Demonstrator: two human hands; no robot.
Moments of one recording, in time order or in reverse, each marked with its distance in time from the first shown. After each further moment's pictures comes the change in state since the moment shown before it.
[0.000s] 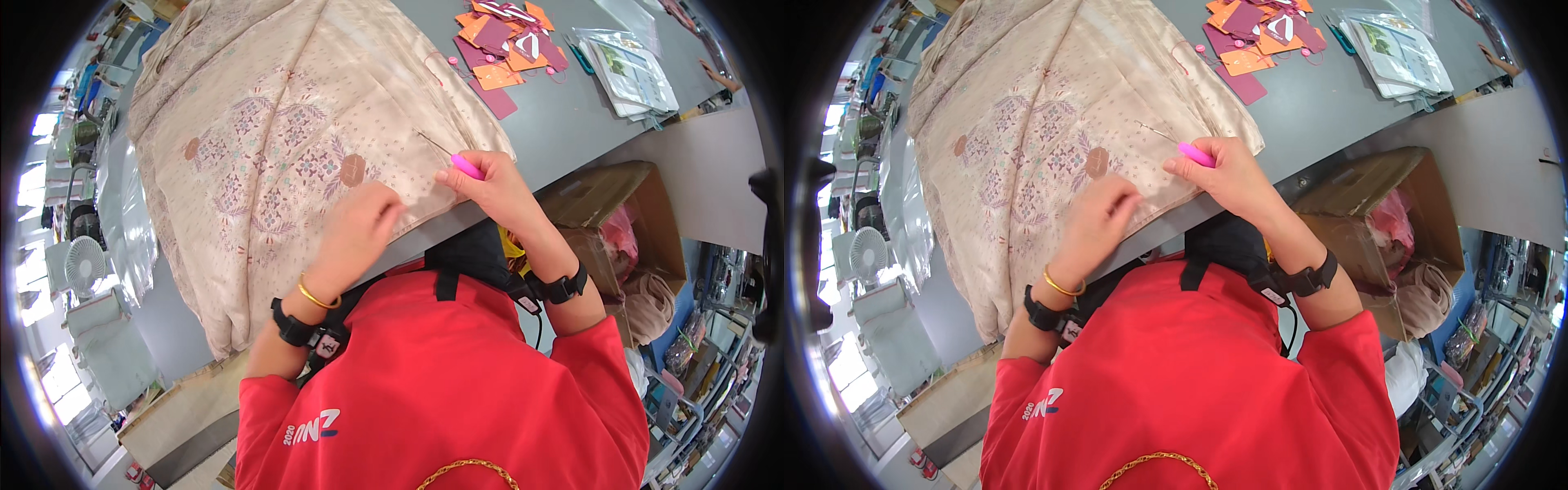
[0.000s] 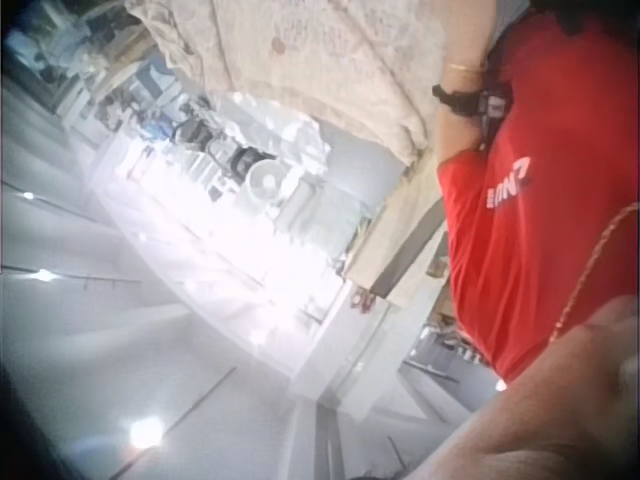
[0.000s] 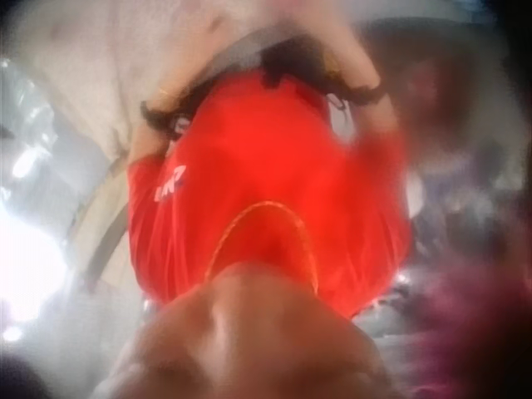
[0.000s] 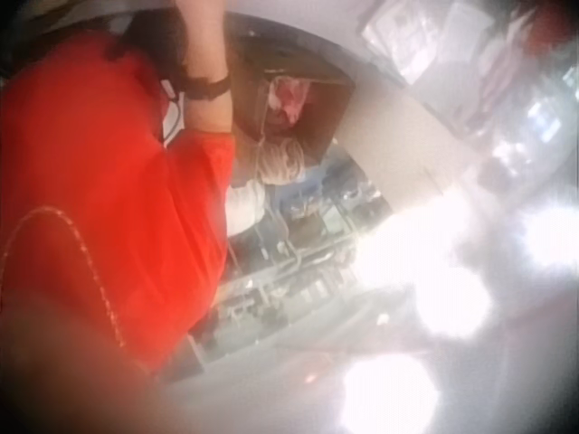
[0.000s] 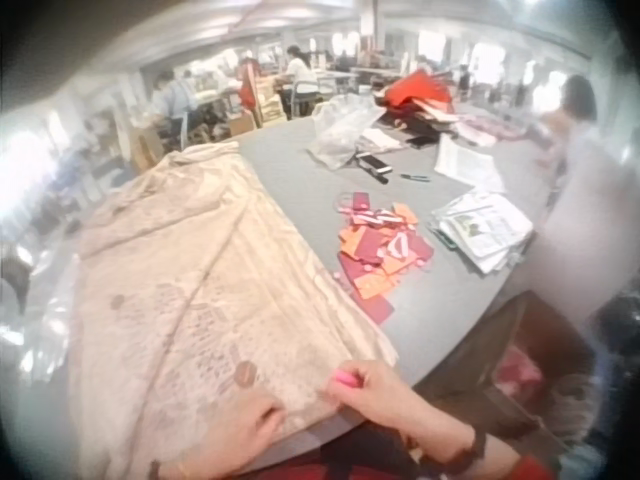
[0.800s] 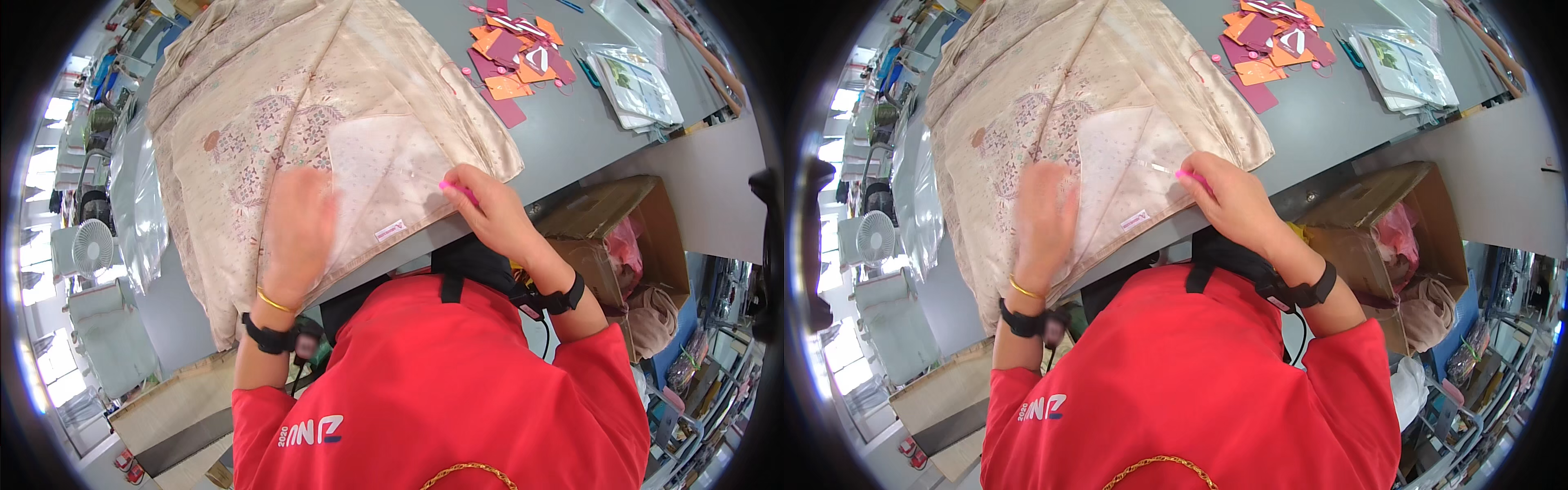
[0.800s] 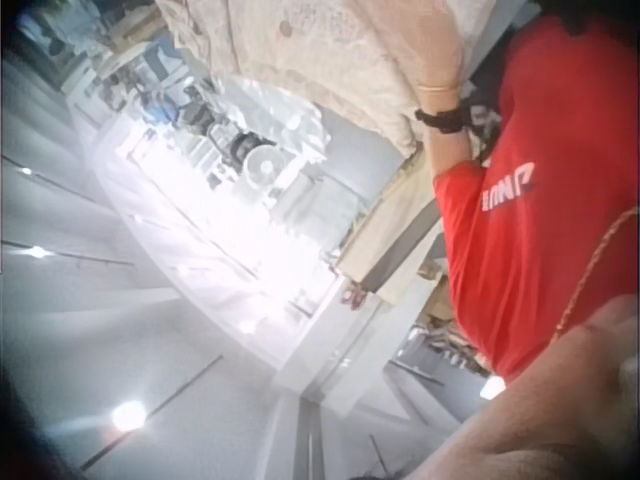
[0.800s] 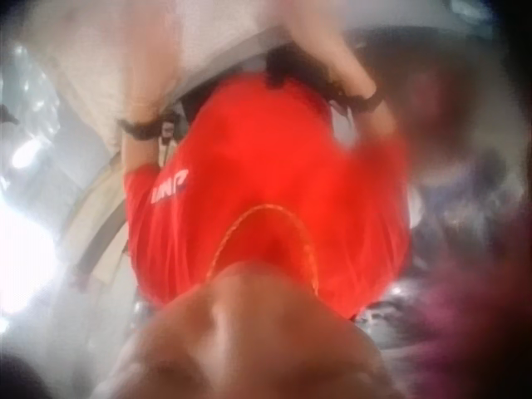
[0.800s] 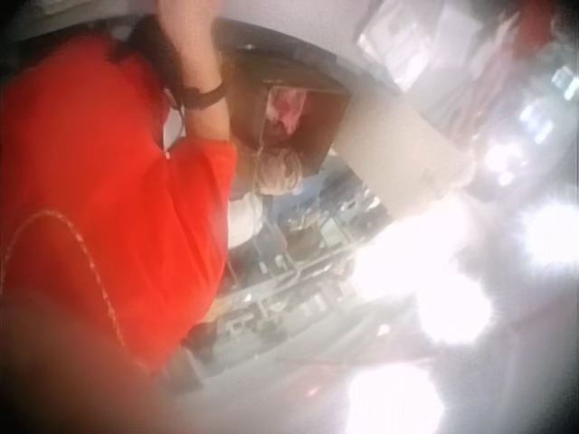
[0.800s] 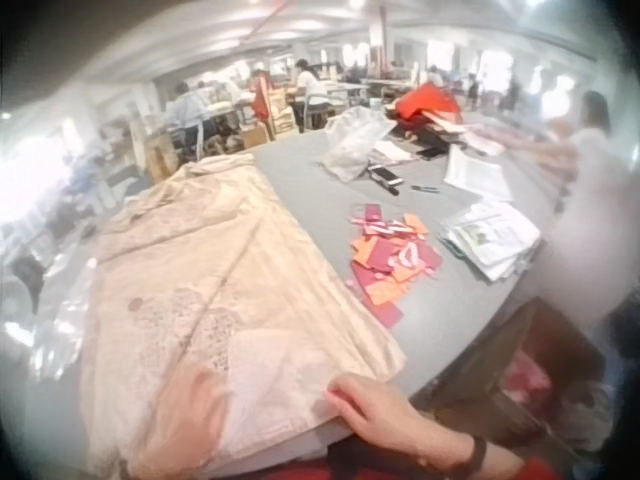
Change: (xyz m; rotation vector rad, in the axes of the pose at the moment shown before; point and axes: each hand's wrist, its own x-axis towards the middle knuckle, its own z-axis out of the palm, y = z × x) left_hand -0.024 -0.007 -0.067 0.584 0.302 0.188; right_hand -0.024 0.004 0.017 -0.435 0.028 -0.326
